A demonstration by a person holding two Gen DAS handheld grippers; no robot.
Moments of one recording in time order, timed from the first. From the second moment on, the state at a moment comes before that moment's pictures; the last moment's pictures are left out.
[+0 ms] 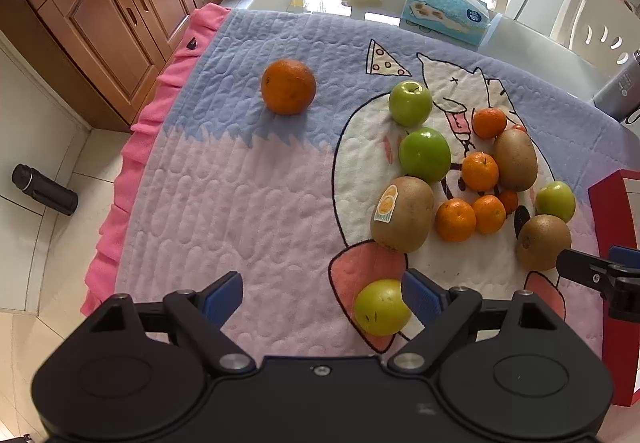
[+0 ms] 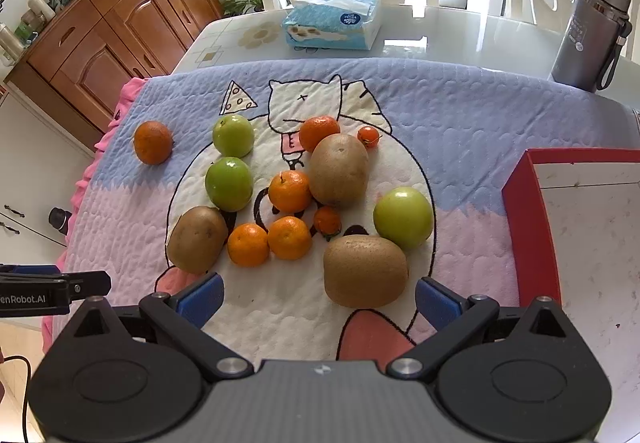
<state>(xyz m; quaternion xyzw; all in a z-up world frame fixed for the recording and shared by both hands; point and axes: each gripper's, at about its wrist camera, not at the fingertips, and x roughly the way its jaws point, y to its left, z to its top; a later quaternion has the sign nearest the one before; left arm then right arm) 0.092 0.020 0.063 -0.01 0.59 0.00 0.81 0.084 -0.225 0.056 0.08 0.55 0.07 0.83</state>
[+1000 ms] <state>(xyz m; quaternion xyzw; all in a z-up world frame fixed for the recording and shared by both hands) 0.078 -0.026 -0.031 0.03 0.62 -0.07 0.78 0.107 -0.251 -0.032 0.16 0.57 0.09 0.80</state>
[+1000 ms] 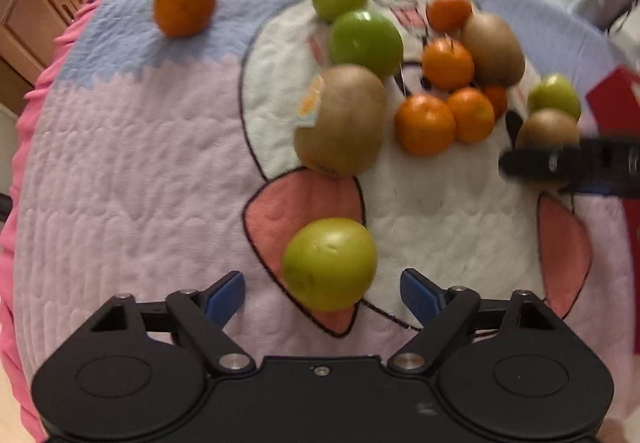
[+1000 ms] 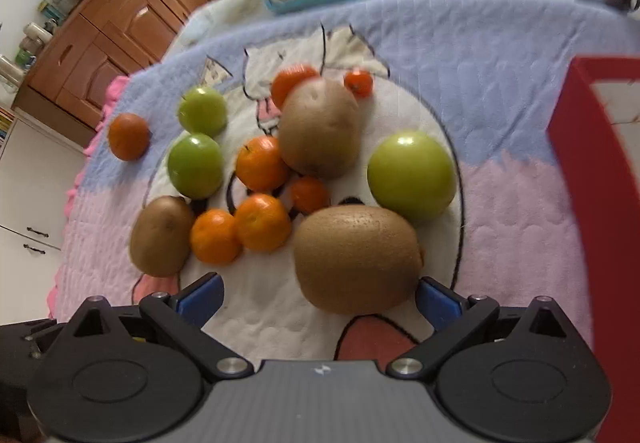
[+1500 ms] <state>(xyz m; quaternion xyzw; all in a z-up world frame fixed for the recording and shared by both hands) 0.080 -0.020 -0.010 -0.01 0.58 -0.07 0.81 0.101 -0.253 -0.028 0.13 0.53 0.08 0.83</state>
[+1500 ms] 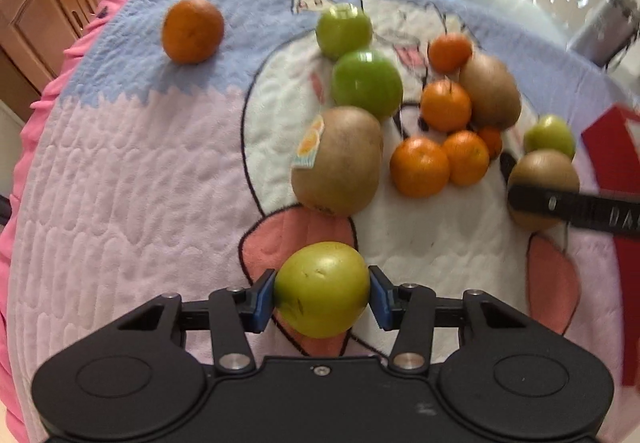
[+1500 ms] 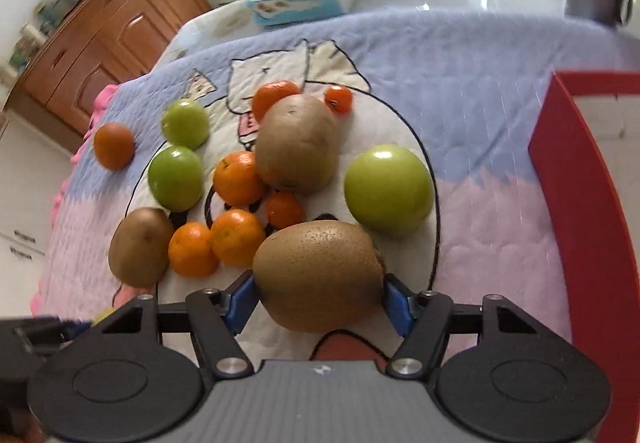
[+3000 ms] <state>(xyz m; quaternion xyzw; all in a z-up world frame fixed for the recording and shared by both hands) 0.151 -0.396 0.019 0.14 0.57 -0.35 0.73 -0.017 -0.494 0.004 0.20 0.50 -0.15 0.83</state>
